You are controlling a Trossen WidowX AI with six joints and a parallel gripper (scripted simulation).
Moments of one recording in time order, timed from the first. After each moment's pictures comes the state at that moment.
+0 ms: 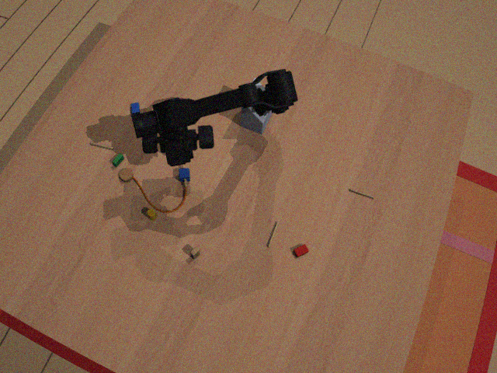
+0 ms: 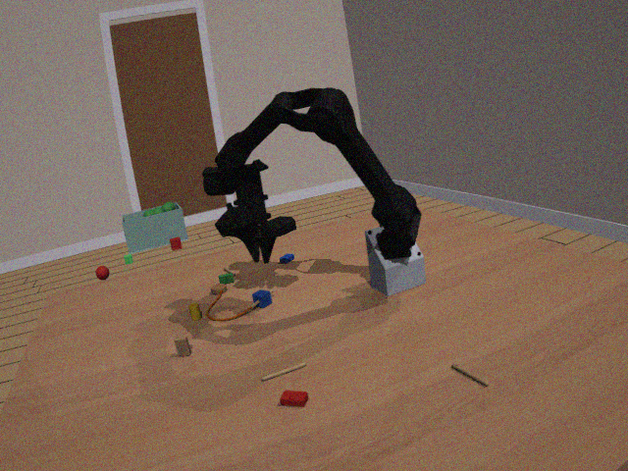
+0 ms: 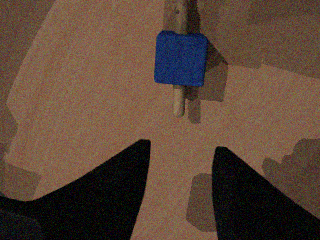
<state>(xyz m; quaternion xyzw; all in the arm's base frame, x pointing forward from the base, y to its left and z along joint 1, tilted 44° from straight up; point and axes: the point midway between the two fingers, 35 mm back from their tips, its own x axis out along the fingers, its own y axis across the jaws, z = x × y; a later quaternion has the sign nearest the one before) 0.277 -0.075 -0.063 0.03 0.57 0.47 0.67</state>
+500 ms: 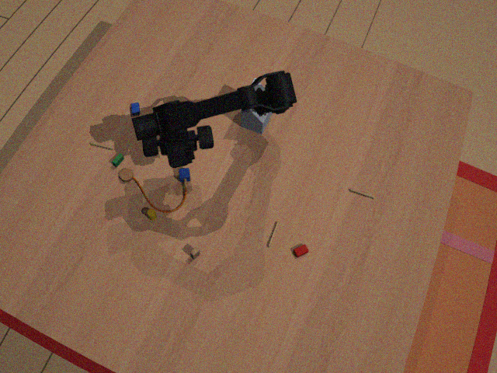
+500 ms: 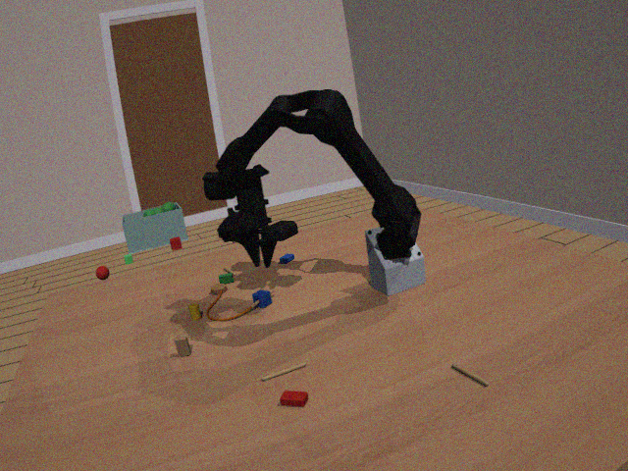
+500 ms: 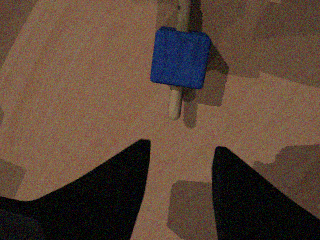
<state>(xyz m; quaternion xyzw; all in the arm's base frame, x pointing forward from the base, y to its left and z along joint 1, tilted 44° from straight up) 0.276 -0.069 -0.073 0.01 0.56 0.49 0.67</state>
